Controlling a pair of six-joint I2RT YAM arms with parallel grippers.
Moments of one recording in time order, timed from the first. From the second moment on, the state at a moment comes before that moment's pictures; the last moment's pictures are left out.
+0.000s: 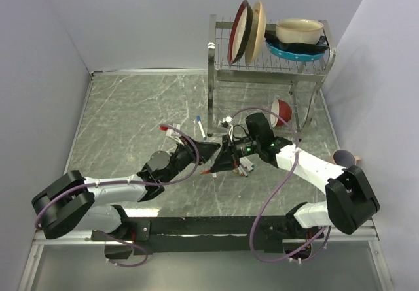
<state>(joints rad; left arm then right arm) -0.93 1.28 0.41 1.02 -0.12 -0.89 0.56 1.33 0.76 -0.02 -1.09 0.19</state>
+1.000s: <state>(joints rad) -0.79 0.53 0.30 0.22 -0.64 -0.94 0.64 1.58 1.02 -0.59 -0.79 -0.36</state>
